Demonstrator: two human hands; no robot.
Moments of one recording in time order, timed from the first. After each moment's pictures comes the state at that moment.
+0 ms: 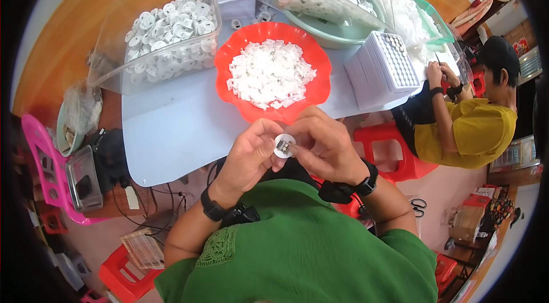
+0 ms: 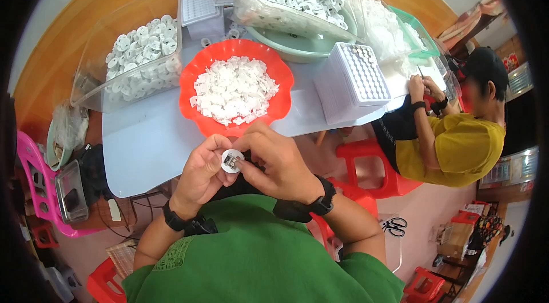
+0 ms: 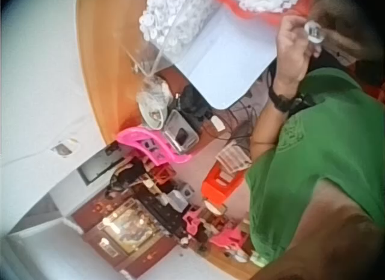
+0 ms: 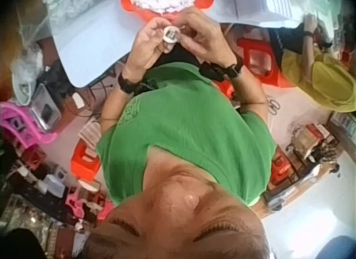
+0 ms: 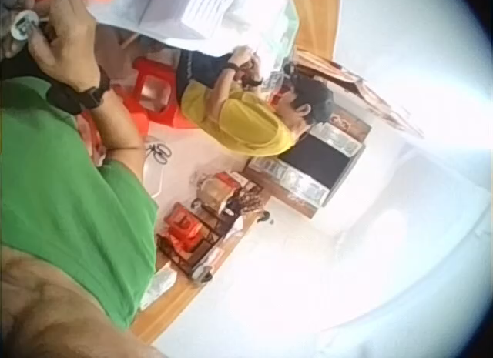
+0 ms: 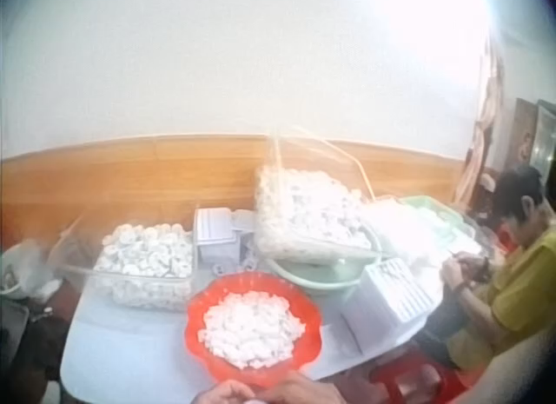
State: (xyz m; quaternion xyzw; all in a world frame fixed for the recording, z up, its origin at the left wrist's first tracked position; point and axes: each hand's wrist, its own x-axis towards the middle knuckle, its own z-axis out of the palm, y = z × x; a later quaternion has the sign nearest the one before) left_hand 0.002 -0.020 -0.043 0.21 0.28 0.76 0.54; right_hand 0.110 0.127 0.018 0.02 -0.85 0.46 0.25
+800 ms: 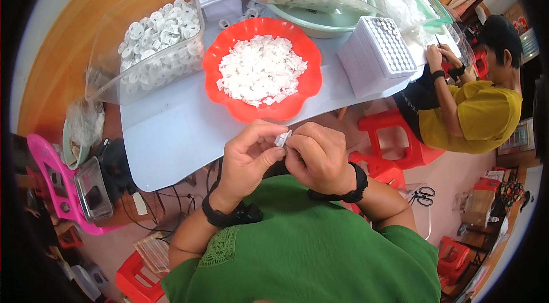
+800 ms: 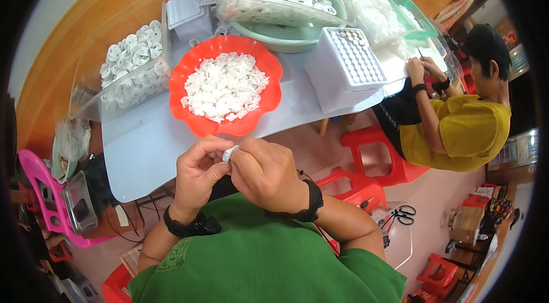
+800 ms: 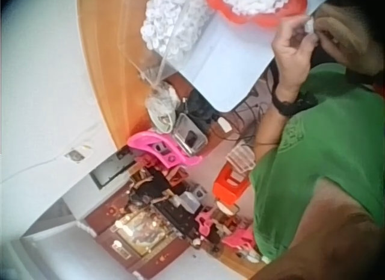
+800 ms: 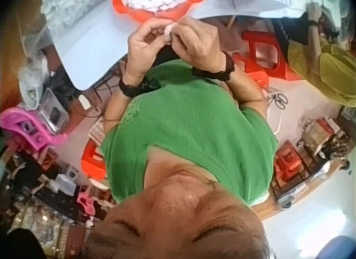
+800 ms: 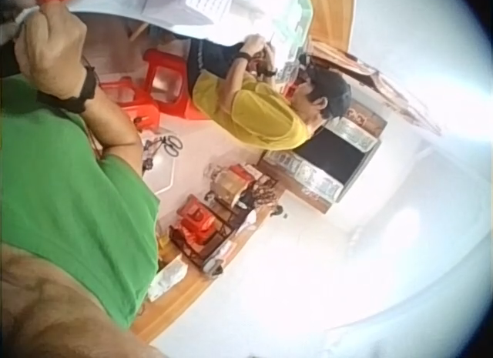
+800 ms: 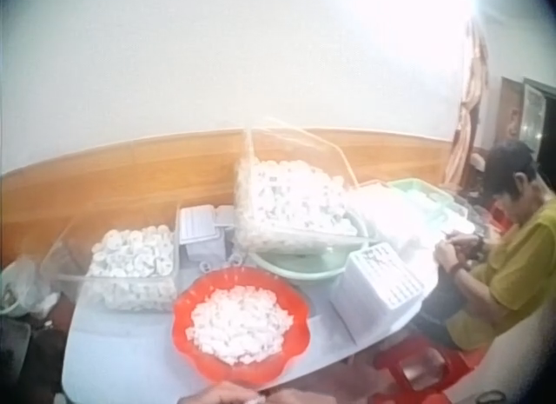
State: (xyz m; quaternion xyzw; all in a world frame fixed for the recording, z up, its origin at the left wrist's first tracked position) left_hand 0.015 -0.014 -0.022 0.35 0.44 0.74 0.37; right_hand 0.119 0.111 0.000 0.02 -0.88 0.23 0.41
